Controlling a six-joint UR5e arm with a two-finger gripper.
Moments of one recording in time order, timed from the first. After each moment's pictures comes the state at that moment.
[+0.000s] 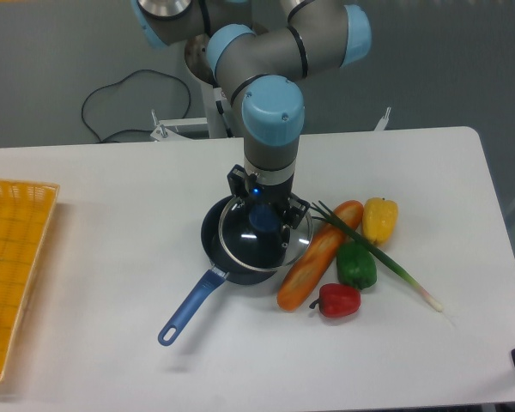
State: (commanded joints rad) arm 2.46 -1.78 -1.71 -1.23 1.54 0.97
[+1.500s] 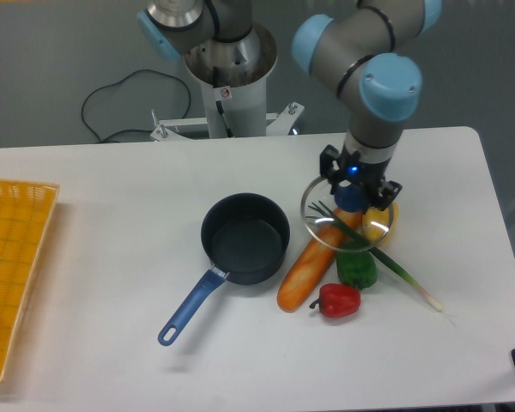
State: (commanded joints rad) arm 2.79 -1.83 -1.68 -1.22 1.54 1.39
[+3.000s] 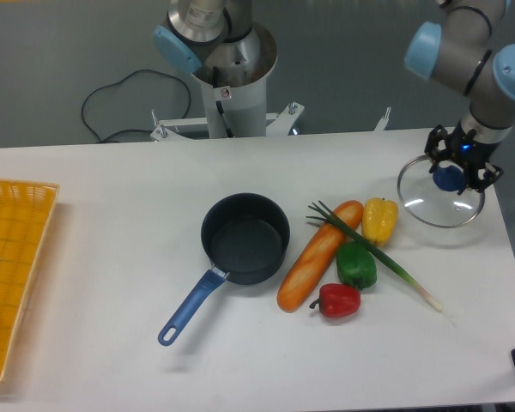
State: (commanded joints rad) arm 3.09 -2.03 -1.58 -1.13 1.54 1.87
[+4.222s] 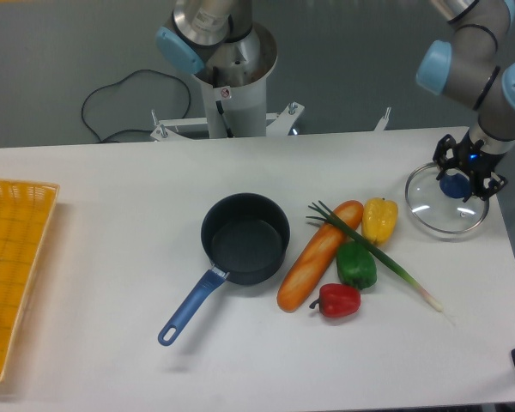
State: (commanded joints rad) arm 3.06 -2.07 -1.60 -1.08 1.54 1.86
